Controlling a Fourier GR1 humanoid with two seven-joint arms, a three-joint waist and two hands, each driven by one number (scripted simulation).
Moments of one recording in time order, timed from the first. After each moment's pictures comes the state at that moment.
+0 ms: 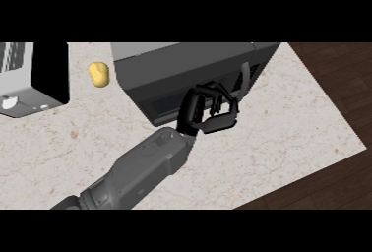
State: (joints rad) left arm -0.89 0.00 -0.80 -0.76 0.93 0.49 -0.69; right arm 0.03 -0.62 -0.46 -1.77 -0.40 0.54 -0.39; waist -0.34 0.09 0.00
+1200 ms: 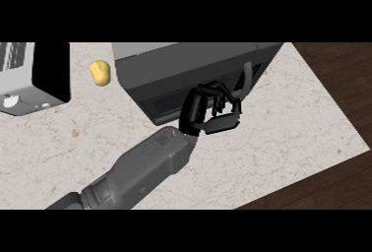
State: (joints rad) left arm -0.92 0.00 -0.85 -0.74 1.02 0.48 -0.76; right arm -0.07 -0.69 -0.50 -1.56 -0.52 0.63 -0.39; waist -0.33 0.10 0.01
